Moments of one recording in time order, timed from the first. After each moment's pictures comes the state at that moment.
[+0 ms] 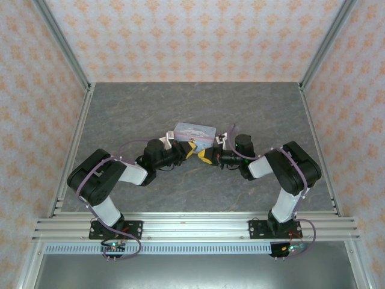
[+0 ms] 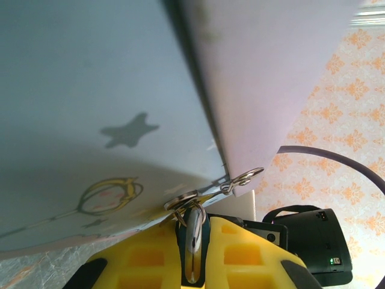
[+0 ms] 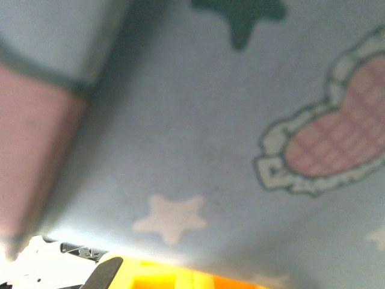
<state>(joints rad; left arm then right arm) -0.53 1.68 0.49 0.95 0.42 -1.43 0.44 1.76 0.51 0.93 -0.93 1.28</state>
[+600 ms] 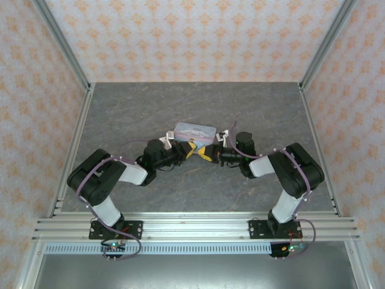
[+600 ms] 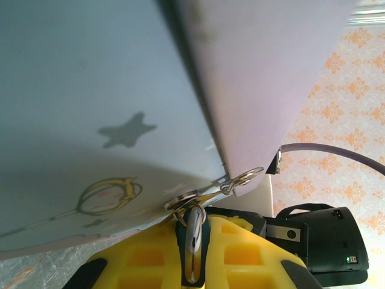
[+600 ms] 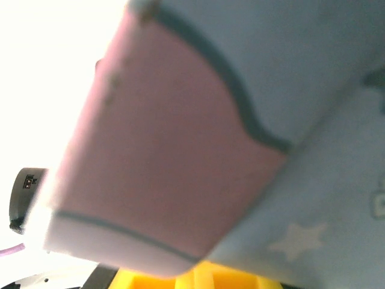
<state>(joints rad) -0.53 1.68 0.49 0.95 0.42 -1.42 0.44 1.73 0.53 0.89 -0.93 1.28</state>
